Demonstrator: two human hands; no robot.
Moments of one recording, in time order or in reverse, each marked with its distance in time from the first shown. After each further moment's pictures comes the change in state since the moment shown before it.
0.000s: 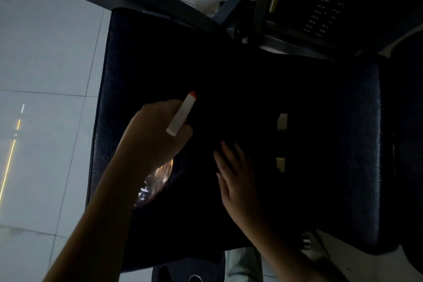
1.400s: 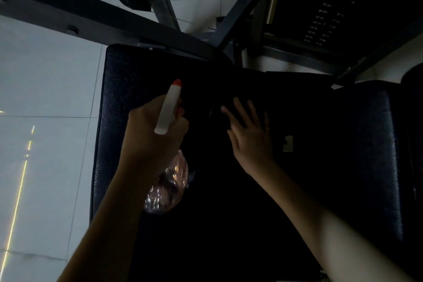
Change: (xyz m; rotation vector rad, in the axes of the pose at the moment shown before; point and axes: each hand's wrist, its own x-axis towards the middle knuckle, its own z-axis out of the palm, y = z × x) left_hand 0.055 0.011 -0.007 -0.333 0.210 -0.037; right_hand 0.147 0.043 -0.033 -0.115 -0.061 0.081
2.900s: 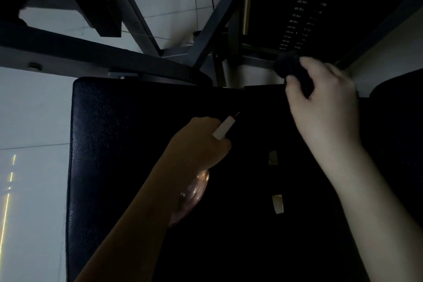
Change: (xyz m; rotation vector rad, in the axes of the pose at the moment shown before) left_hand 0.062 0.018 0.081 0.475 -0.553 0.027; right_hand 0.032 0.039 -0.156 0.092 0.481 0.337
